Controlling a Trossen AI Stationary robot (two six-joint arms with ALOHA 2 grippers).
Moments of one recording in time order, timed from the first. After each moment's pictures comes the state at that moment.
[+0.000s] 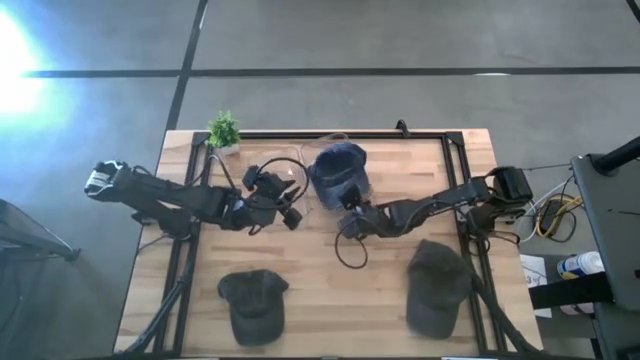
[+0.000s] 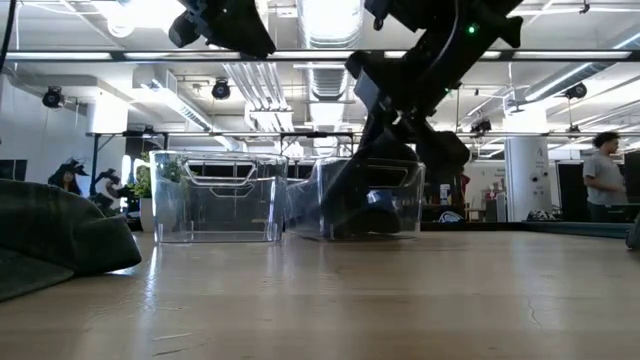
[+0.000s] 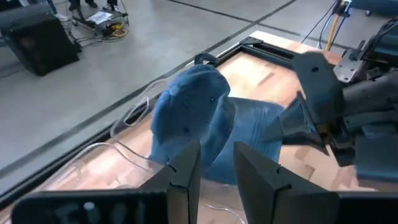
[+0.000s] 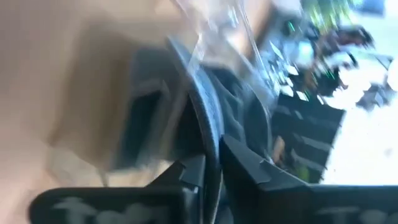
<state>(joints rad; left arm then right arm) -0.21 1.27 1.07 -0.38 -0.84 -0.51 0.14 1.71 1.03 -0.24 0.77 -0.94</state>
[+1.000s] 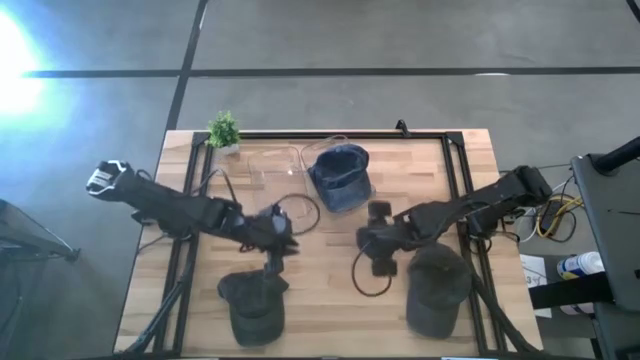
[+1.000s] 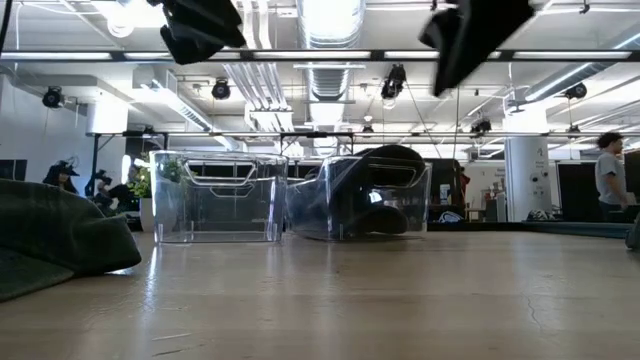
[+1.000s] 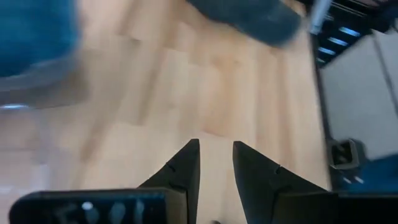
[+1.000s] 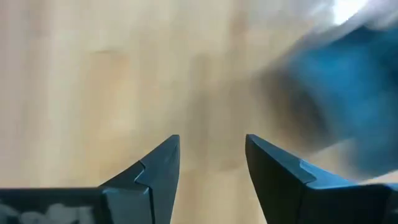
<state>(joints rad) -0.32 1.29 1.04 -0.43 -0.12 -0.50 0.34 1.58 1.31 -0.92 0.25 0.28</state>
